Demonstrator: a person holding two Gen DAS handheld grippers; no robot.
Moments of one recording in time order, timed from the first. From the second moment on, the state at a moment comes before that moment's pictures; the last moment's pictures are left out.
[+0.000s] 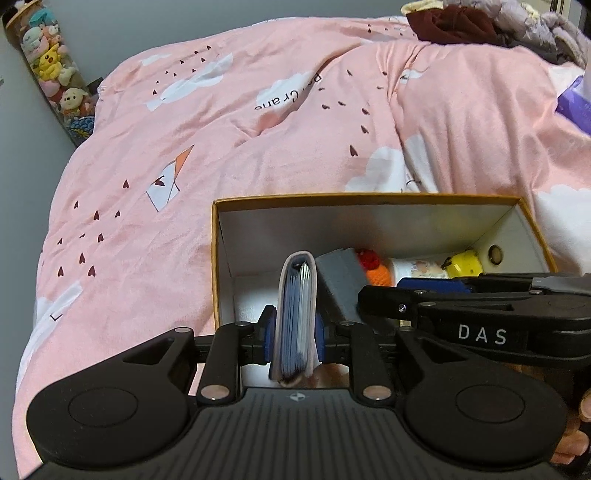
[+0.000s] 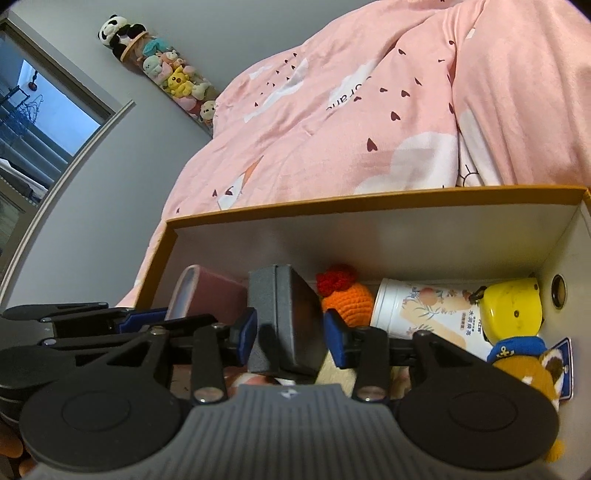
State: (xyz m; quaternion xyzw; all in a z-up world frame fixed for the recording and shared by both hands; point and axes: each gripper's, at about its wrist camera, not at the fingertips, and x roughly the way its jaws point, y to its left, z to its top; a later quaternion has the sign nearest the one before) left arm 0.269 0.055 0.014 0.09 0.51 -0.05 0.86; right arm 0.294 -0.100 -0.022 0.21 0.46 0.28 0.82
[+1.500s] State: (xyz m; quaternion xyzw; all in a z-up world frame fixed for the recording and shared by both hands) left arm 0.068 0.028 0.120 0.08 0.22 -0.05 0.97; right arm 0.072 -0.177 0.088 0.00 0.19 0.20 0.96
